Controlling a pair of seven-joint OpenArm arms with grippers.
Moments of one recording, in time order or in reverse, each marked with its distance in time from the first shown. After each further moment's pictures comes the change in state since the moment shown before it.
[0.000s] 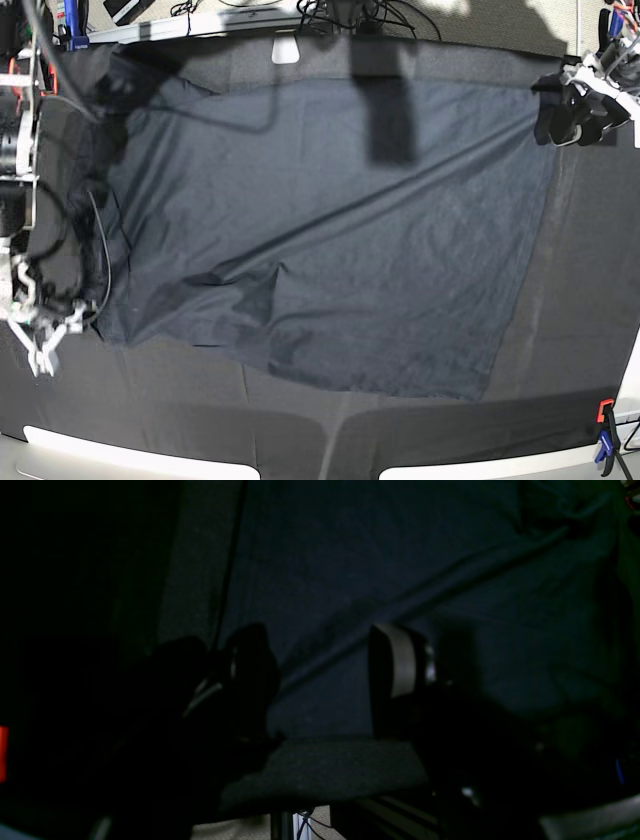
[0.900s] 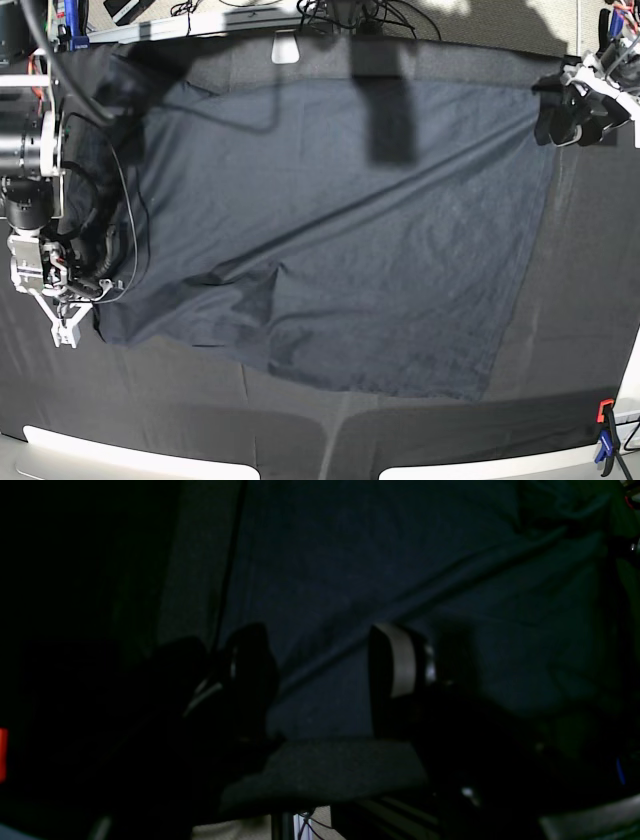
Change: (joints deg) left arm 0.0 0.0 0.0 0.0 0.0 0.0 -1.0; right arm -2.7 -4.2 0.3 -2.8 -2.7 -6.9 -0.2
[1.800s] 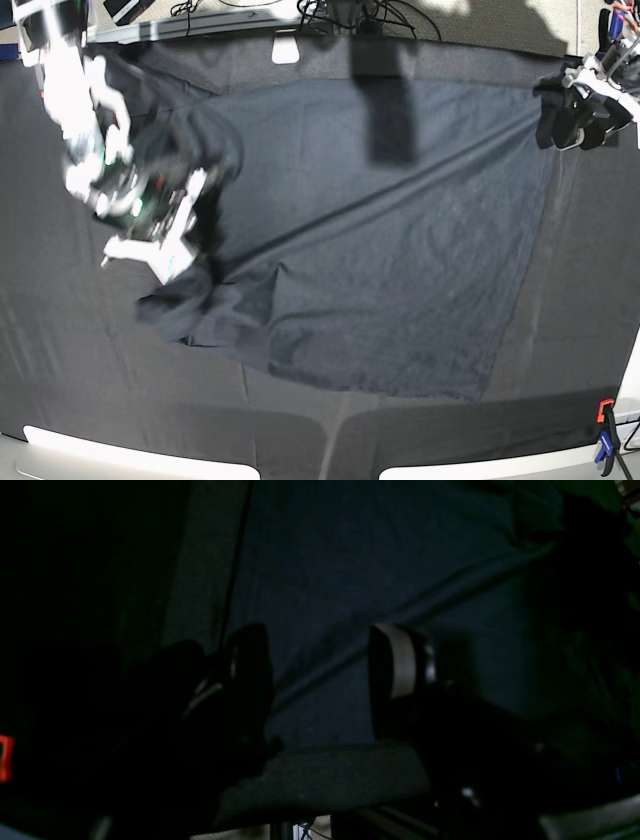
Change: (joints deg) left arm 0.0 0.0 0.0 0.0 0.0 0.0 -0.9; right arm -47.3 1.8 -0.4 81.7 3.0 0.9 -9.5
